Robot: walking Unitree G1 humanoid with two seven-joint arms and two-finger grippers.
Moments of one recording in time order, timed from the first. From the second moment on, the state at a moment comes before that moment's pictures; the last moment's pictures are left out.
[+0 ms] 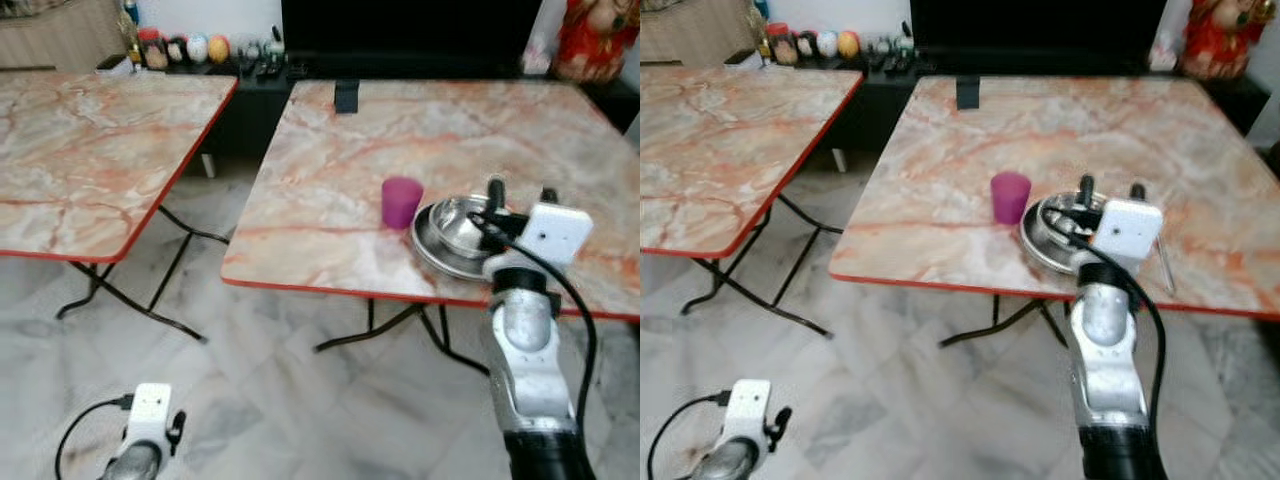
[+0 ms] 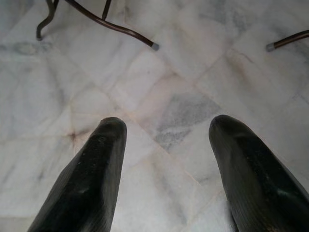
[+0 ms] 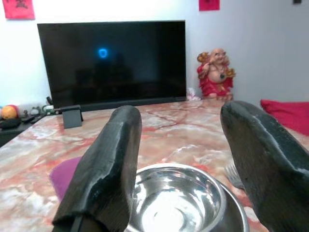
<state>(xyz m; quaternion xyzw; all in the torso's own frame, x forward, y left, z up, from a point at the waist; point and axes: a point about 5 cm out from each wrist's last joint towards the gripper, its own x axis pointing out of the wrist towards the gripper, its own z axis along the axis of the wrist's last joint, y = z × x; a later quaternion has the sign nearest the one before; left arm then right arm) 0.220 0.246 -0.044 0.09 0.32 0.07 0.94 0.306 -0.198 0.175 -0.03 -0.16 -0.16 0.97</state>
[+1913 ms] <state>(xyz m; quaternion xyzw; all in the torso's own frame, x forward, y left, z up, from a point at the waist) 0.222 0.242 -0.044 0.09 0.31 0.08 0.94 0.243 -0.218 -0.031 -0.05 0.31 -0.12 0.94</state>
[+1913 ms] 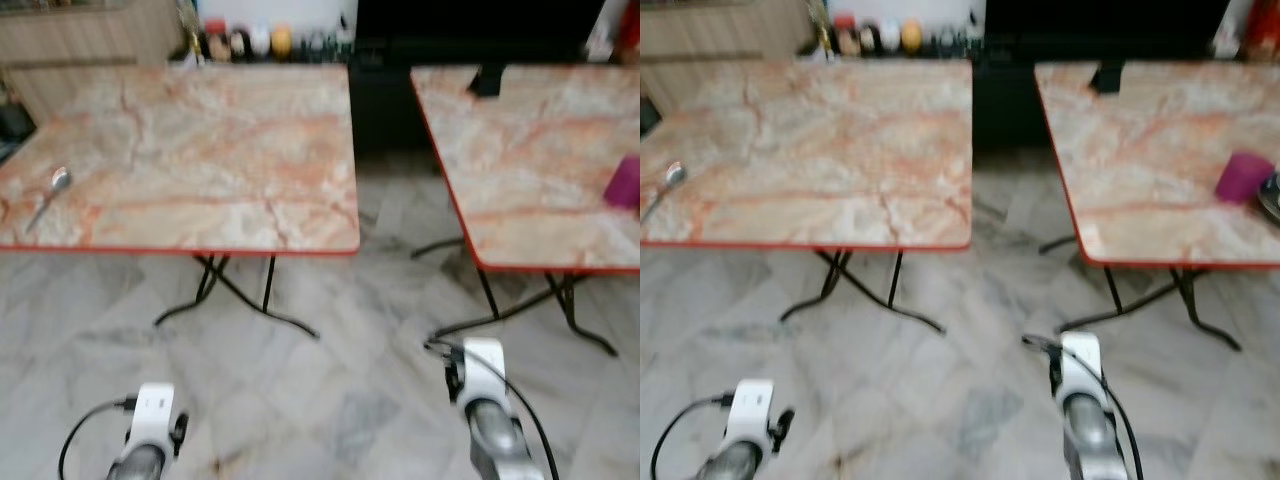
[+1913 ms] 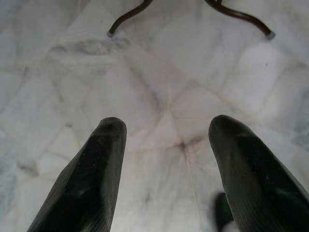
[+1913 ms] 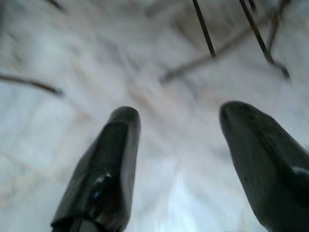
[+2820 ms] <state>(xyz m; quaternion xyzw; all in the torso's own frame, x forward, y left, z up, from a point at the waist) 0.220 0.244 -0.045 0.09 0.33 0.08 0.94 0.191 -0.211 -0.074 -0.01 0.41 -0.12 0.90</state>
